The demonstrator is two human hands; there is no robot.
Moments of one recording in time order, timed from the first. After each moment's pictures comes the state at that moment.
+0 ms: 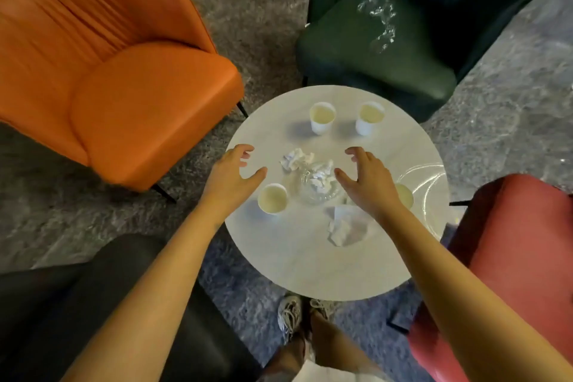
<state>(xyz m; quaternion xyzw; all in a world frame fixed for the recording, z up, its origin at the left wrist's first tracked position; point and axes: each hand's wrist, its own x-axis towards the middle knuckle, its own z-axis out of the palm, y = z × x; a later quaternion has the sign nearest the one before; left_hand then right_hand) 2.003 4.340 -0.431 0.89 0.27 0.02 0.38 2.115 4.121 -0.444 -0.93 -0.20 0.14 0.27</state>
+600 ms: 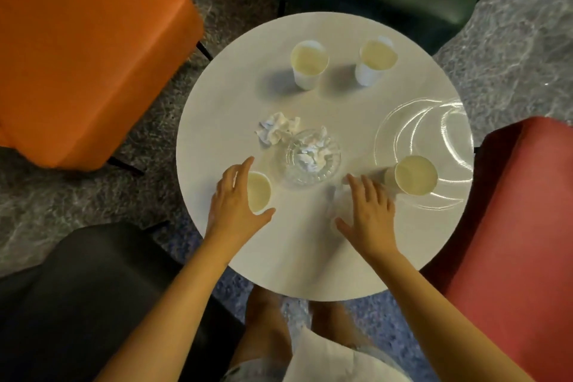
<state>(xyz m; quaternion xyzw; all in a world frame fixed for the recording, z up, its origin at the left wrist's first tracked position) 2.003 4.314 -0.575 0.92 0.25 -0.09 0.29 2.077 4.088 -0.592 -0.96 -0.17 0.21 0.11</state>
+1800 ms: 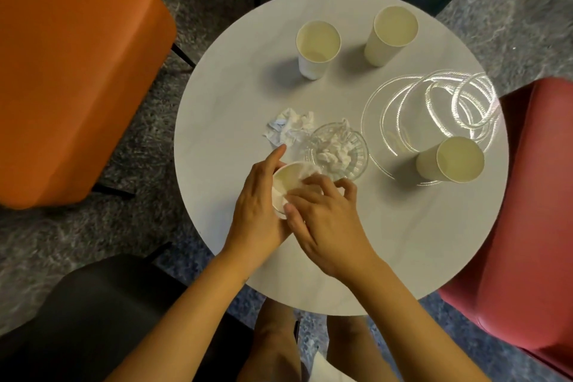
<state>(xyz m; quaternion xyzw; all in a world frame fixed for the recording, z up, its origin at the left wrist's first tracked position) 2.020 4.338 -0.585 0.89 0.09 0.02 0.45 2.052 4.211 -0.546 -0.92 -0.29 0.18 0.17</state>
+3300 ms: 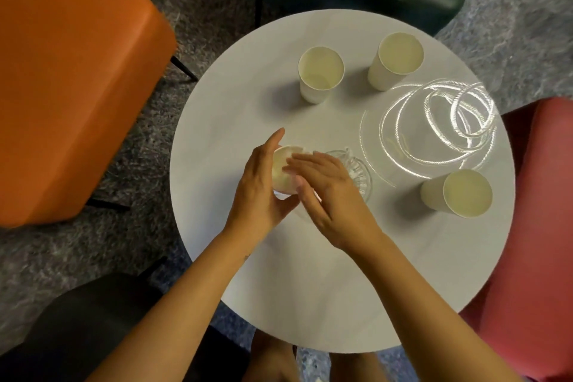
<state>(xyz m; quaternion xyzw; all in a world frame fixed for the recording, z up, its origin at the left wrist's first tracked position) 2.089 4.355 -0.609 0.88 0.10 0.01 0.46 2.124 4.224 -0.560 -0.87 -0.28 0.11 0.38</state>
